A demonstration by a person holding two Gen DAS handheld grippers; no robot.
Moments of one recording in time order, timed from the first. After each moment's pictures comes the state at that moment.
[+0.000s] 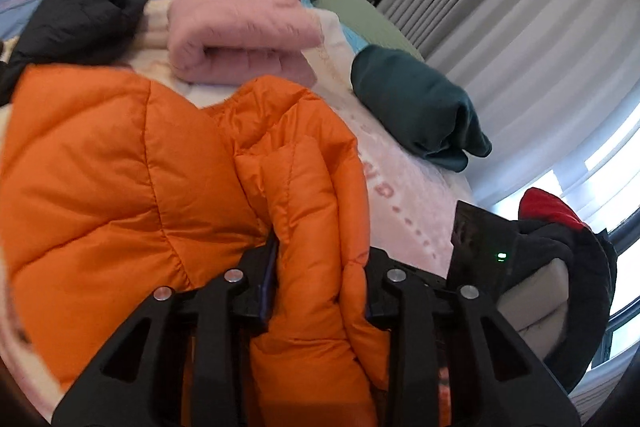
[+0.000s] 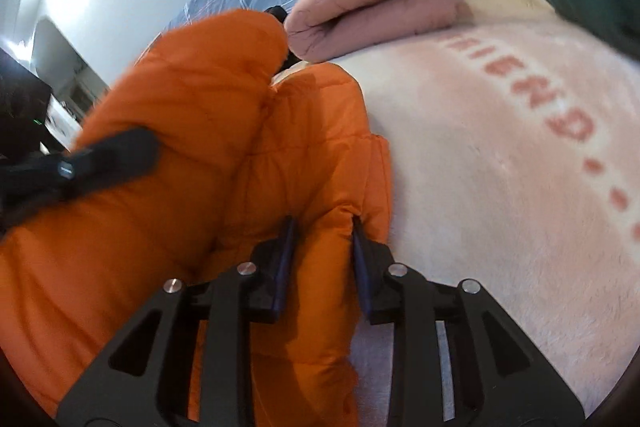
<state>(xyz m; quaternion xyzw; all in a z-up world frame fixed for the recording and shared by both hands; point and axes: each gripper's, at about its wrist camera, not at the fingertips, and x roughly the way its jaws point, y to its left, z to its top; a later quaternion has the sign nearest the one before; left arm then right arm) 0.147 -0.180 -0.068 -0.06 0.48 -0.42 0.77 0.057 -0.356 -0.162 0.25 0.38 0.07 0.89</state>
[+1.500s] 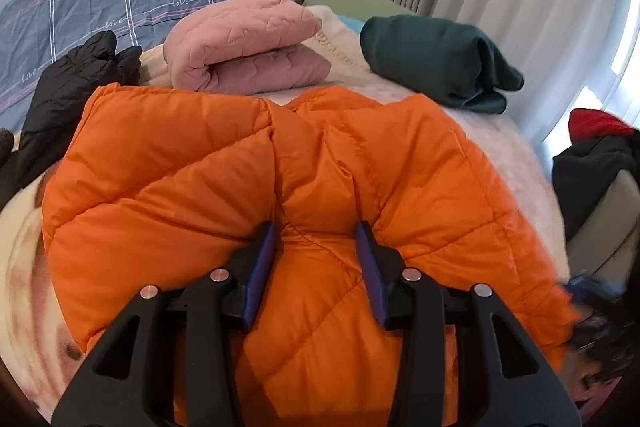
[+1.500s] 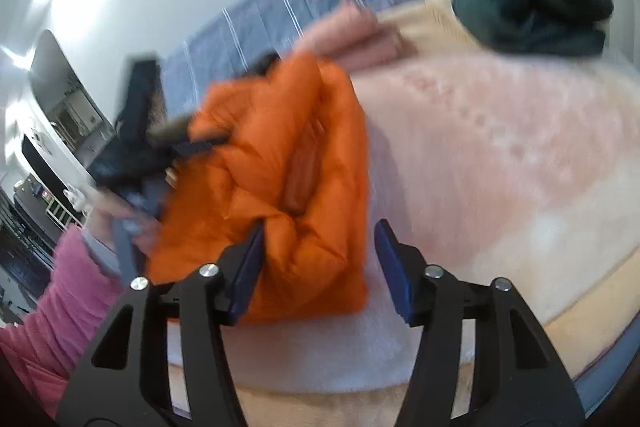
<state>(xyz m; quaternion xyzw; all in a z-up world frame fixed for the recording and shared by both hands) 0.128 -0.185 -0.091 0.10 0.41 -0.40 0.81 -0.095 -0.327 -0.104 0.23 0.29 0.00 0.93</state>
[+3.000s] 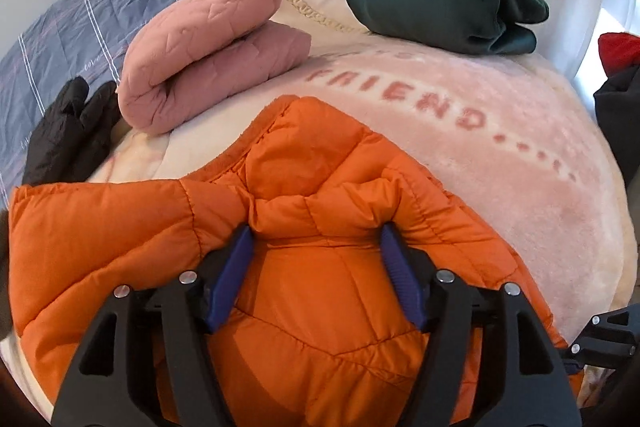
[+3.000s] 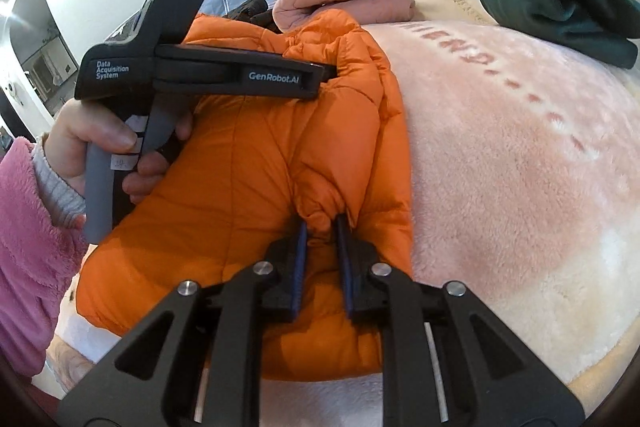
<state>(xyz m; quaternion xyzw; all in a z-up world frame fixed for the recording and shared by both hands) 0.146 -0.258 -0.124 0.22 0.39 -0.38 0.81 -0.015 -0.302 -0.160 0.16 0.38 -0.03 0.91</state>
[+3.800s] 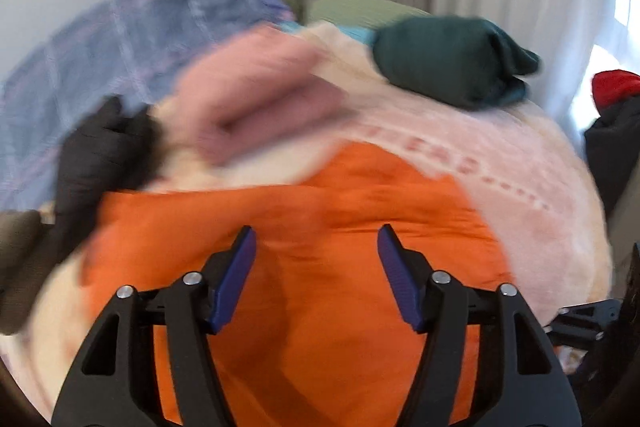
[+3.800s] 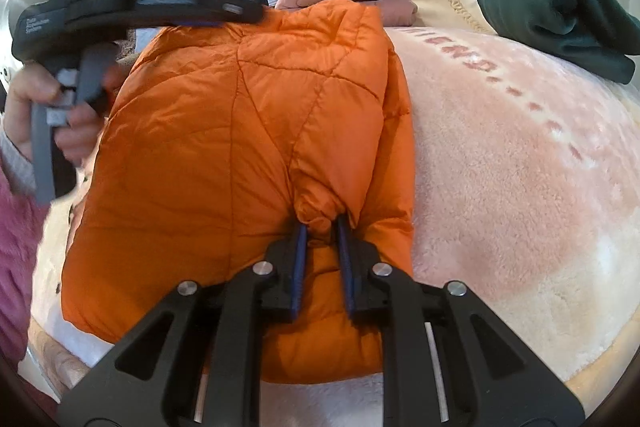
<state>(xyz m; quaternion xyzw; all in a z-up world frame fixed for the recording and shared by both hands) 0.156 -0.195 -0.062 0.19 0.34 -0.37 0.84 -0.018 -0.294 -0.161 0.13 0.38 -0.04 0.91</state>
